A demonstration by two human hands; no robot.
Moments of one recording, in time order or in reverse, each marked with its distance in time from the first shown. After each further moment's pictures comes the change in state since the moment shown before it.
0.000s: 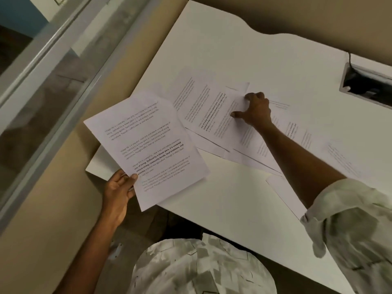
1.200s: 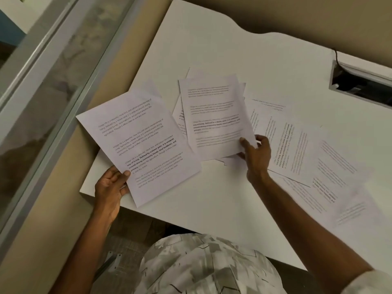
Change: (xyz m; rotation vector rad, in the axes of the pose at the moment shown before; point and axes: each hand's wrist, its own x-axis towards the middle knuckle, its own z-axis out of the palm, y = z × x) left_hand 0.078 0.020 -0.017 -0.014 -0.084 -0.031; right_hand -0.119 -0.002 0.049 1.049 0.334 0.473
